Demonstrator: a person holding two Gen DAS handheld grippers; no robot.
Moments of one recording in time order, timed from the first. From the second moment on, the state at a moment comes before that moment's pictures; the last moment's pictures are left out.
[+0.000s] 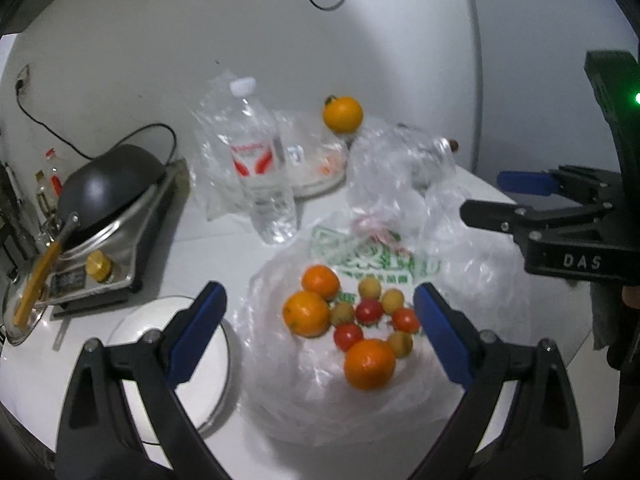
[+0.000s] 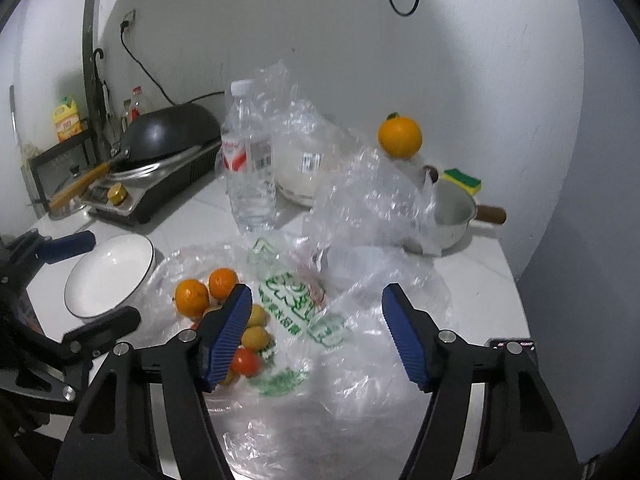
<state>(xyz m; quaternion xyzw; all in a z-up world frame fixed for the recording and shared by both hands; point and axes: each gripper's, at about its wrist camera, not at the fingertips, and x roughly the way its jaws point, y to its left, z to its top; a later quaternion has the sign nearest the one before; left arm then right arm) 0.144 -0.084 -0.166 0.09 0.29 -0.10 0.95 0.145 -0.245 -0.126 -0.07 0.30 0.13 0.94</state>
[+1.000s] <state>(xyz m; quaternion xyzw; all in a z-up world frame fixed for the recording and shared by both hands) 0.162 -0.100 -0.228 0.09 0.40 -0.15 0.90 0.164 -0.227 -0.185 -0.05 0.37 0.19 0.91</state>
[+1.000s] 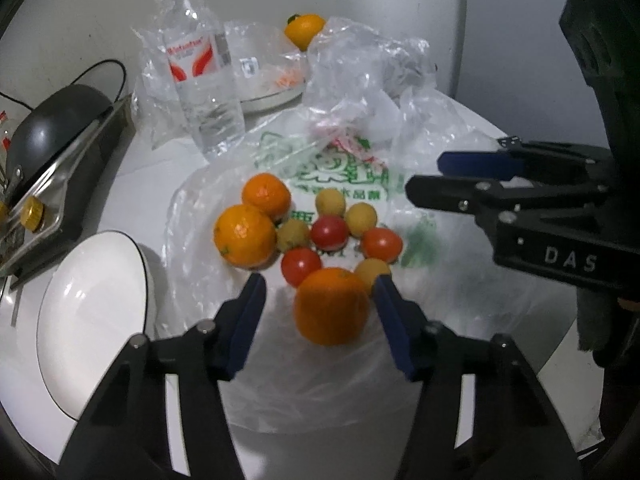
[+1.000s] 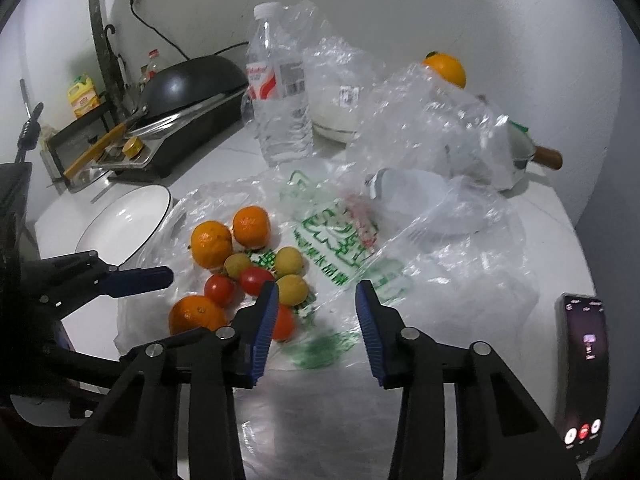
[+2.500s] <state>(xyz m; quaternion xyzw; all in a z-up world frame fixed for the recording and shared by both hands) 0.151 -0.083 -0.207 0.06 0.38 -0.17 0.91 0.174 -0.211 -0.196 0.00 0.42 0.23 0.88</state>
